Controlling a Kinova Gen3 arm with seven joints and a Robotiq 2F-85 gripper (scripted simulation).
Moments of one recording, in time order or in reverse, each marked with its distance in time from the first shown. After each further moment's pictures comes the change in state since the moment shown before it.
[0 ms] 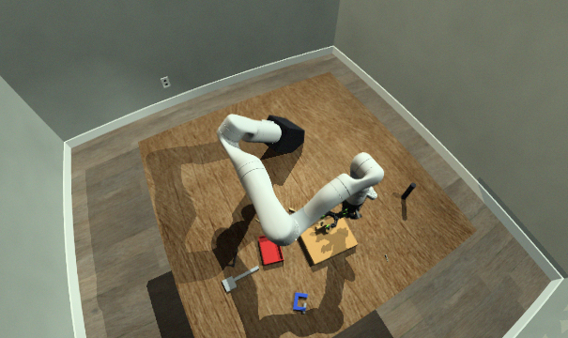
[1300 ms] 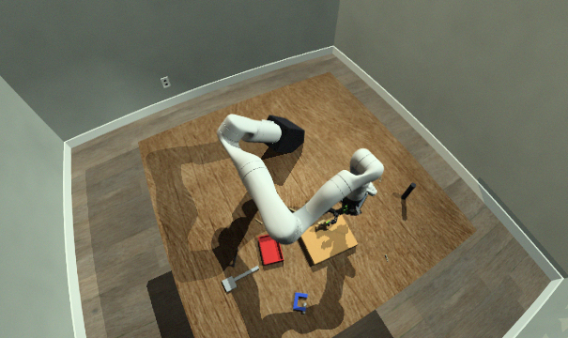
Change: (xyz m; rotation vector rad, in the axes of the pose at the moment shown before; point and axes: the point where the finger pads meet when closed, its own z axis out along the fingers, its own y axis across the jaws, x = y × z) arm 0.008 -0.013 0.000 -0.002 -0.001 0.003
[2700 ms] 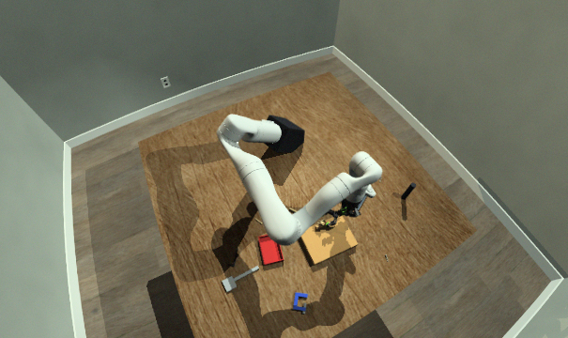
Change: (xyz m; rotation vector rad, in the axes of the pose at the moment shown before) arm 0.000 0.000 0.015 0.000 0.001 0.000
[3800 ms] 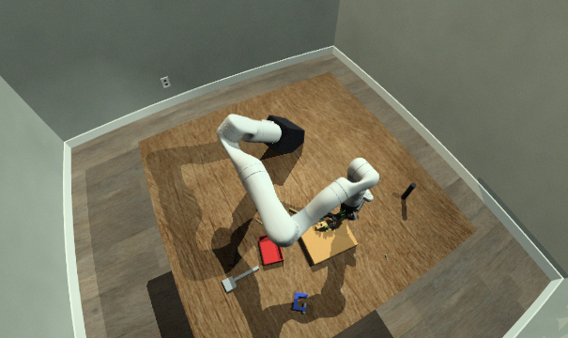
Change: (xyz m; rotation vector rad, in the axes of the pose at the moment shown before) arm 0.001 0.000 0.033 0.000 0.000 0.000
